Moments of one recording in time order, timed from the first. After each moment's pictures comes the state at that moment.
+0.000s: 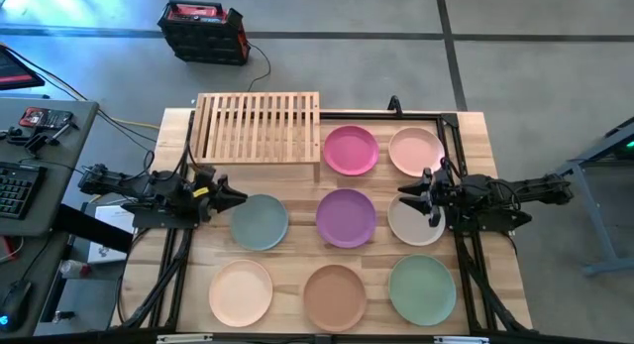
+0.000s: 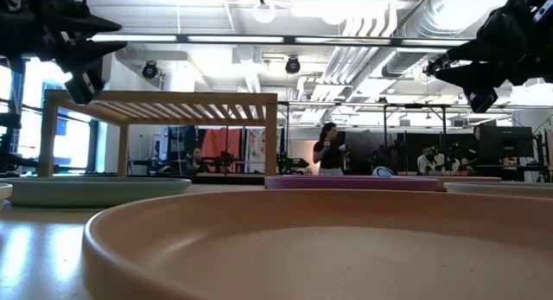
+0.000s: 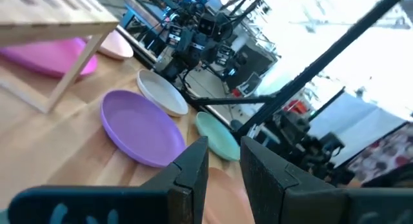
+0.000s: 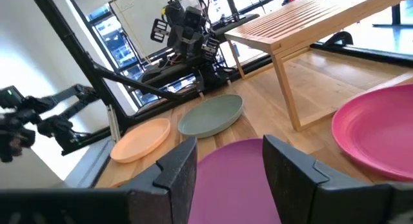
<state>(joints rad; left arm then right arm) -0.23 0.02 0.08 -0.05 -0.19 -0.77 0.16 0.01 0.05 -0.08 0.20 0.43</state>
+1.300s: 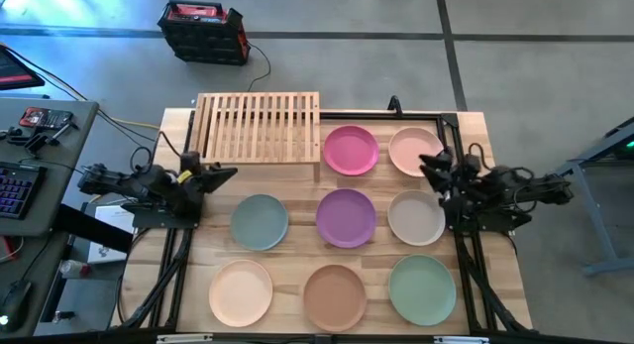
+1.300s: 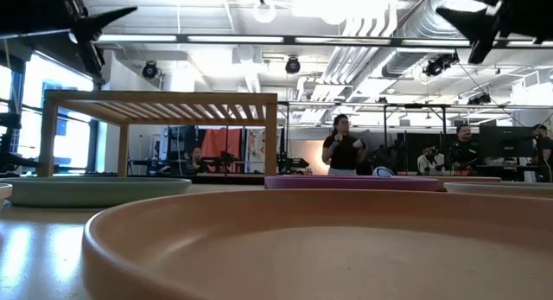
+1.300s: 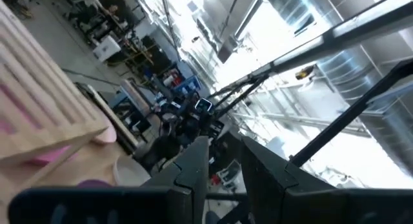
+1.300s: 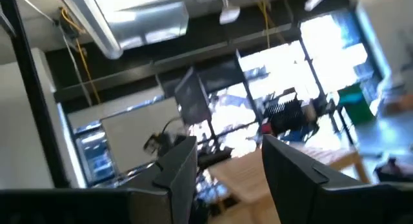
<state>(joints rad) -0.22 0.03 0.12 0.25 -0.44 -0.78 0.16 0.01 0.09 0.41 0.43 0.13</state>
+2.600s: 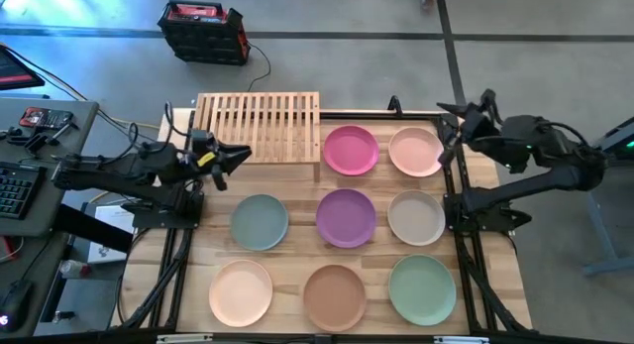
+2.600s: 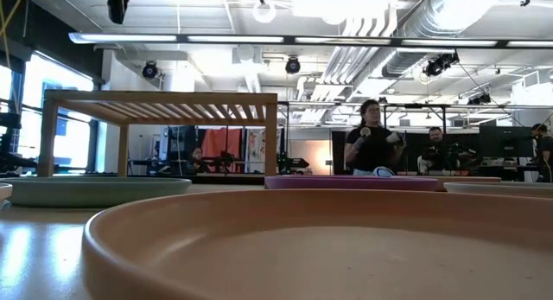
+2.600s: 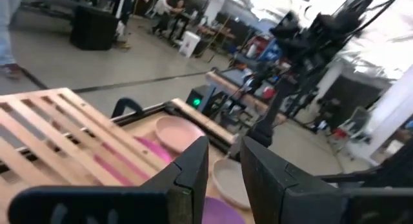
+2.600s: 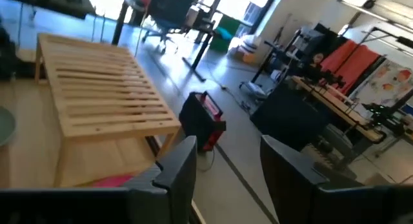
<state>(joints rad) -0.08 0.58 0.66 -0.12 -0.48 -0.48 0.07 0.76 1.23 -0.71 0.77 -0.32</state>
